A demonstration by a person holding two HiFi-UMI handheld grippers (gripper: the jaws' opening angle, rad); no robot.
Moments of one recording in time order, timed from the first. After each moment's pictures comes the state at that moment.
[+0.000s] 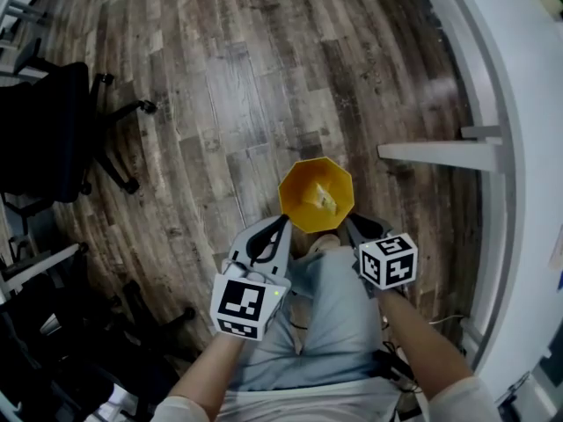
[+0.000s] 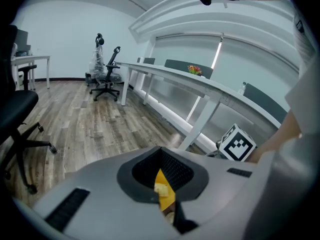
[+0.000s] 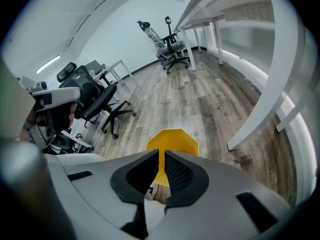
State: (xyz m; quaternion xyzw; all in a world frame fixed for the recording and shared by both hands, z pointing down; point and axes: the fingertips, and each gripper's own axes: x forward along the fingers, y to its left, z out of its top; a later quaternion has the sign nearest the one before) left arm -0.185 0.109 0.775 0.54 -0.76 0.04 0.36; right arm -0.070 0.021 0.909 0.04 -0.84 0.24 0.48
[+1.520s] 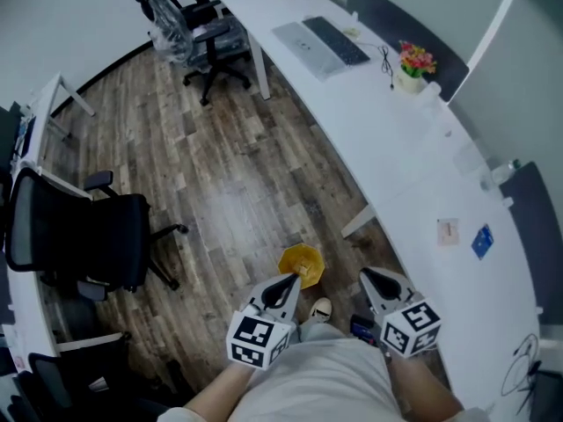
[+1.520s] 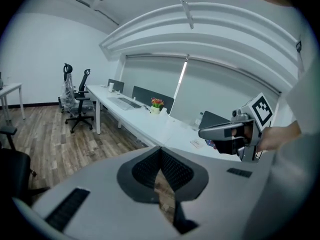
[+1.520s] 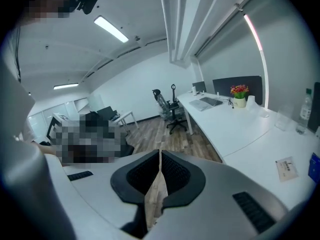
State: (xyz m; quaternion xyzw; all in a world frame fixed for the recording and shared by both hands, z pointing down) left arm -0.123 0.098 0.398 0.66 -0.69 0.05 0.28; right arm -0.028 0.010 0.388 0.11 -0.95 0.18 0.23
